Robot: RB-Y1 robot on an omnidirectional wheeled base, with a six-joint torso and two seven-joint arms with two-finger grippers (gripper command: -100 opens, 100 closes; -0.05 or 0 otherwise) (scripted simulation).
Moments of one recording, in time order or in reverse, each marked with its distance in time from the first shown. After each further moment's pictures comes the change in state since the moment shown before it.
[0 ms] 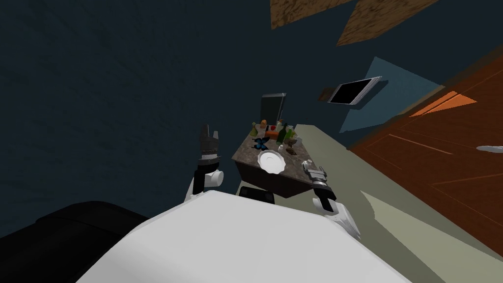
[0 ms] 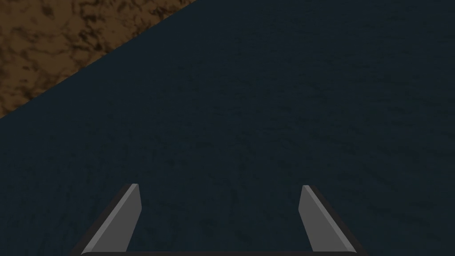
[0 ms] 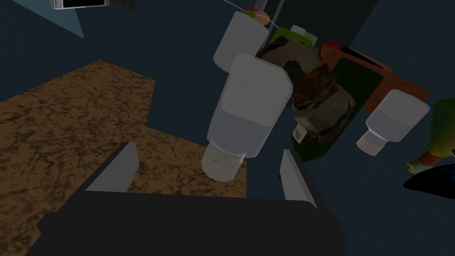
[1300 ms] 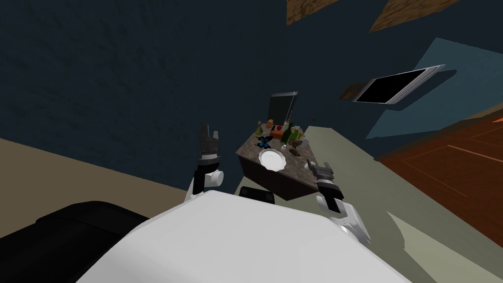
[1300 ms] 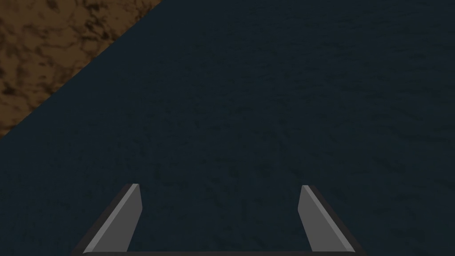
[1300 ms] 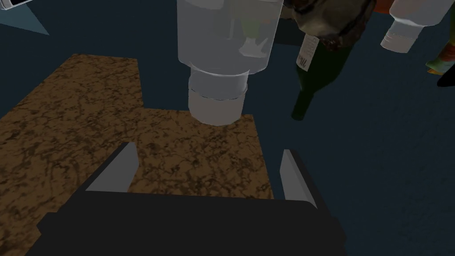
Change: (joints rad) left arm 0.000 0.000 0.000 0.000 0.000 0.000 0.000; right arm 0.060 -0.012 0.054 -0.185 -0.110 0.013 -0.217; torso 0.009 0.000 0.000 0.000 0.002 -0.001
